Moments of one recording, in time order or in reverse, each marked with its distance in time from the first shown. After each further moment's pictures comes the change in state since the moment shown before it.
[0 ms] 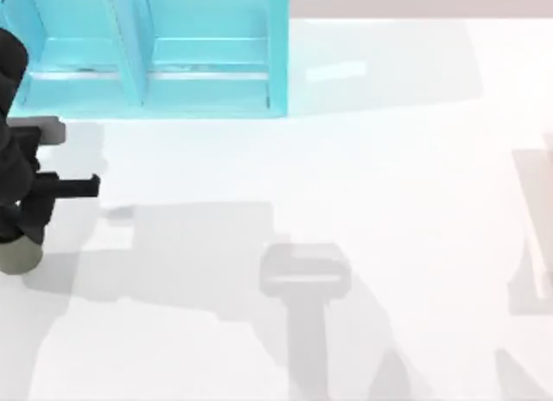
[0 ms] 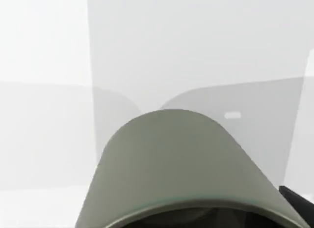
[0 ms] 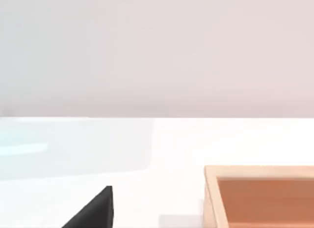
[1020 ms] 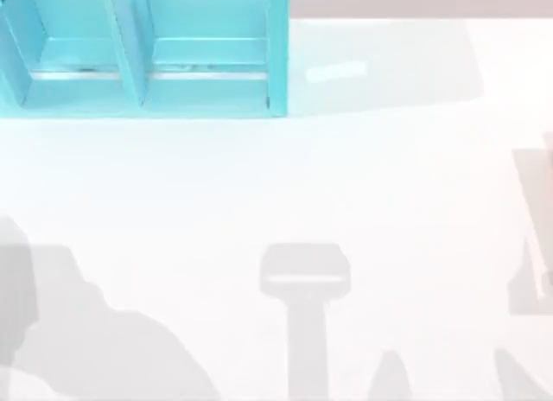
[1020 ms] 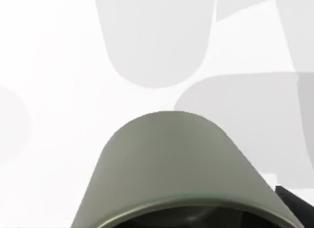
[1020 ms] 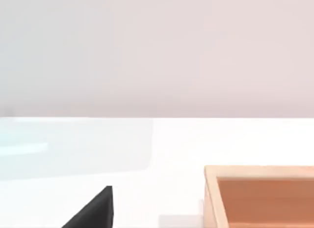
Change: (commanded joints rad) left arm 0.512 -0.074 0.051 -0.131 0.018 0.540; right arm 0.000 0.000 0.000 0.000 0.000 0.000
